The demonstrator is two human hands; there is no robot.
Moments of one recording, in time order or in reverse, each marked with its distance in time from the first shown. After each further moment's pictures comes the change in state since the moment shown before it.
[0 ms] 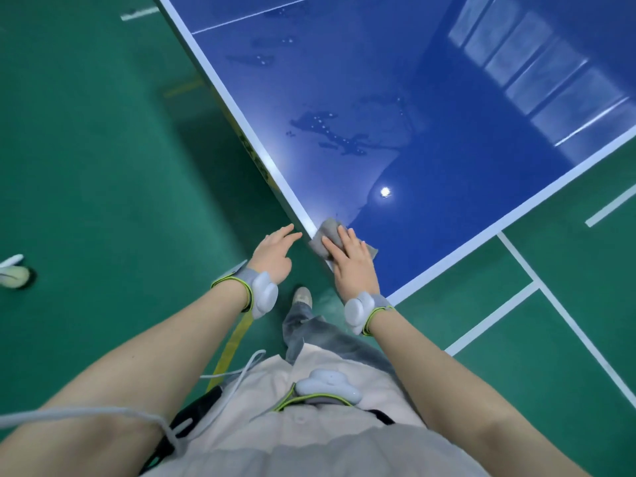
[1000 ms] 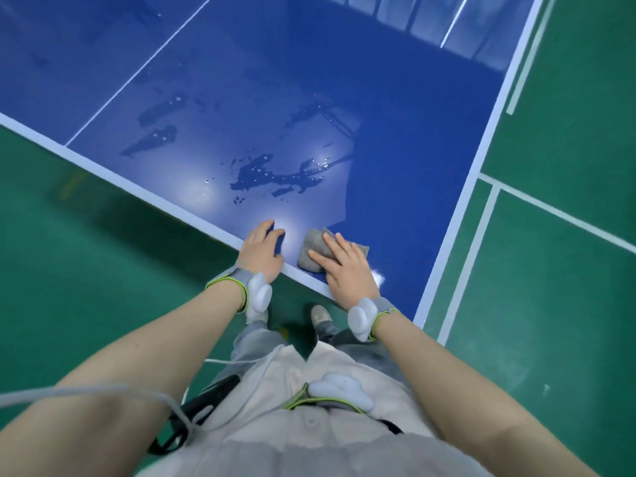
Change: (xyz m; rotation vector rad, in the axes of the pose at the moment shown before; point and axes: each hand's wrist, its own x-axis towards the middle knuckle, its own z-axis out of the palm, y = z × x) left_hand 0.149 0.003 -0.078 0.342 -0.138 0.303; right_hand 0.071 -0.017 -0.005 -0.128 0.193 0.258
